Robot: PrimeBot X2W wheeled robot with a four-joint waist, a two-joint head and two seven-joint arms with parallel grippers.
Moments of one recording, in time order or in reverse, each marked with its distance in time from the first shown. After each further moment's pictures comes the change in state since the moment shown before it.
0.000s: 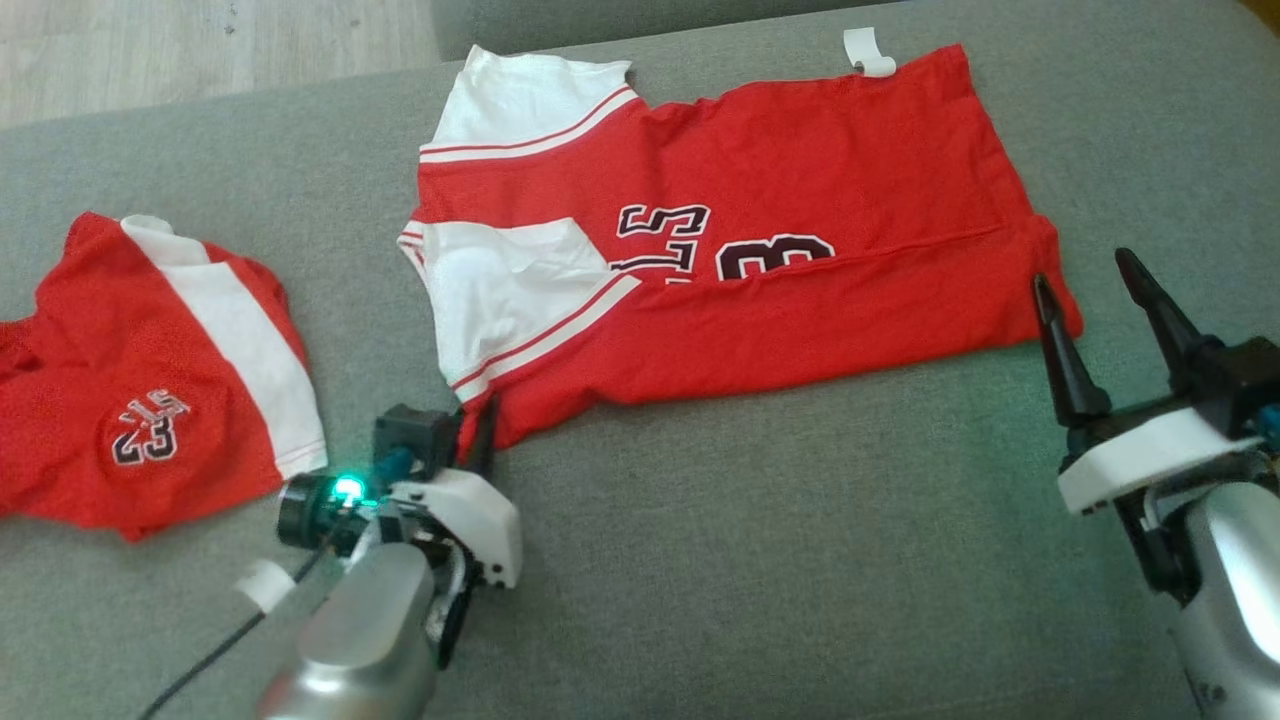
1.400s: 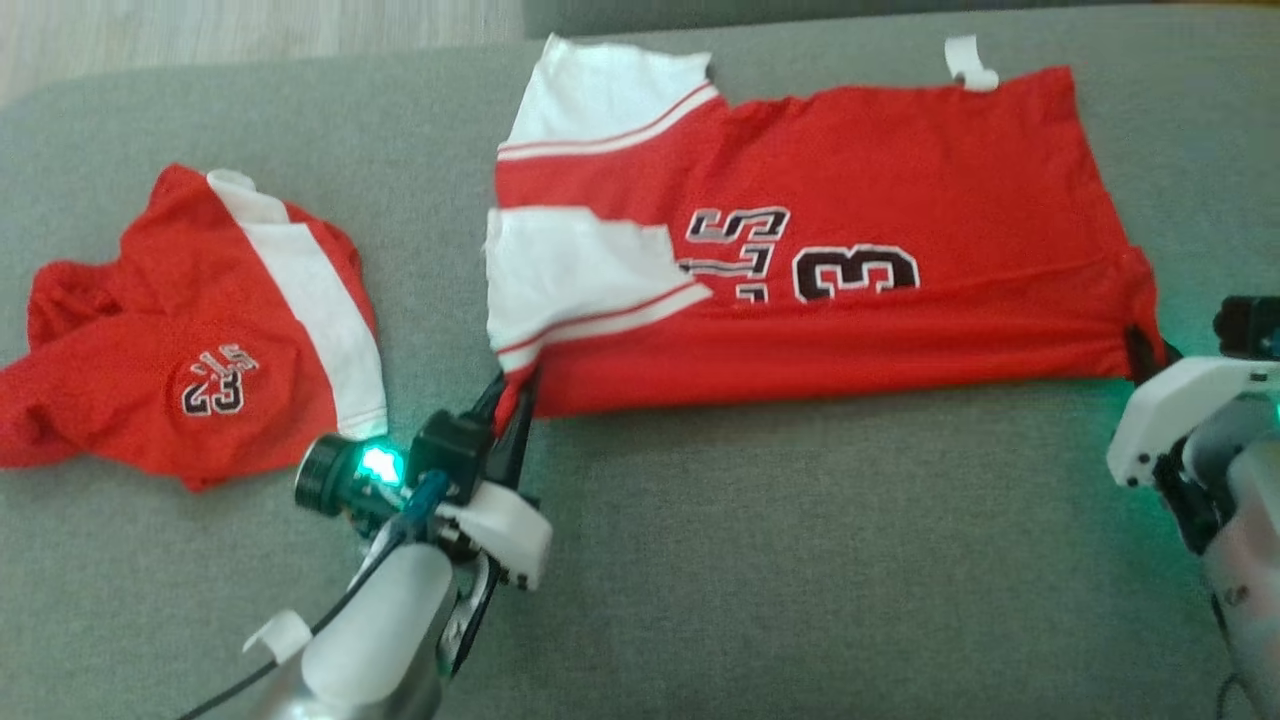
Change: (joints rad) left arm 0.063 0.076 -0.111 -0.315 0.084 0.083 -0.069; right arm -0.312 -0.011 -0.017 0.668 0.116 0.000 0.221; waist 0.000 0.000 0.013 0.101
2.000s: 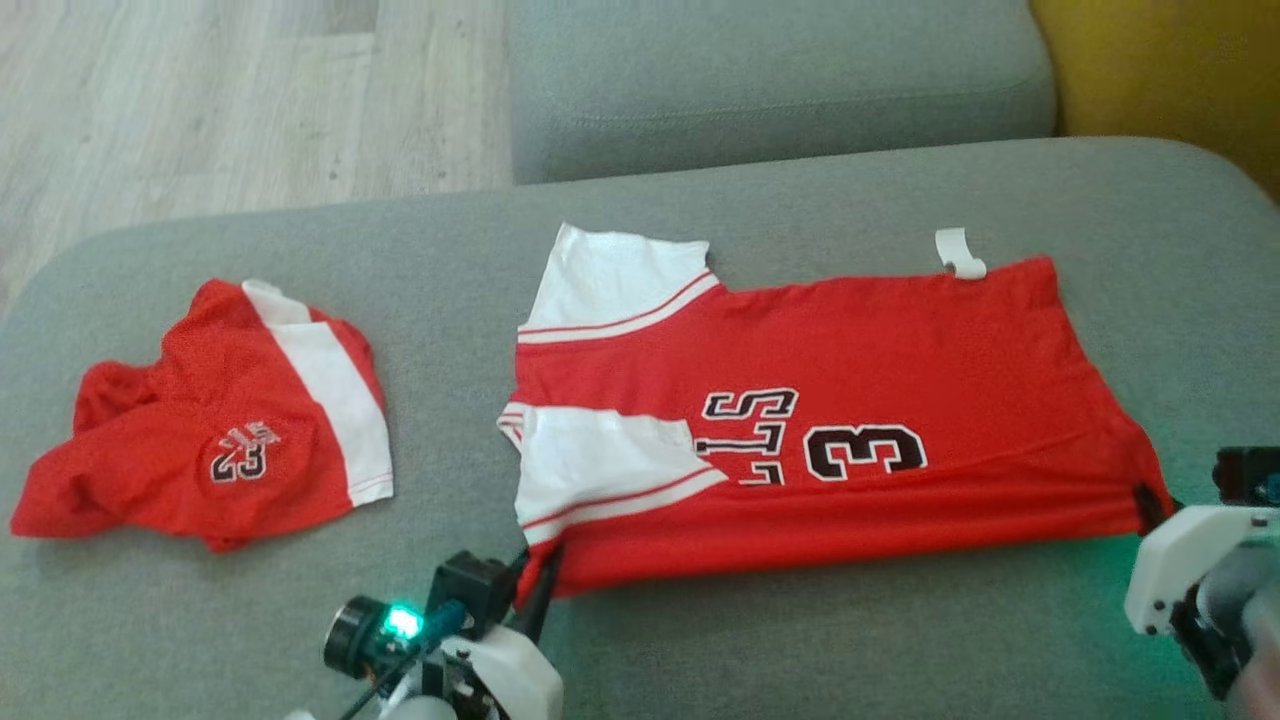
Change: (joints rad) left arm 0.239 0.033 -0.049 -0.075 -0.087 -0.039 0.135; right arm 0.232 -0.040 0.036 -0.037 0.035 0.000 0.012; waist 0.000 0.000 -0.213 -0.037
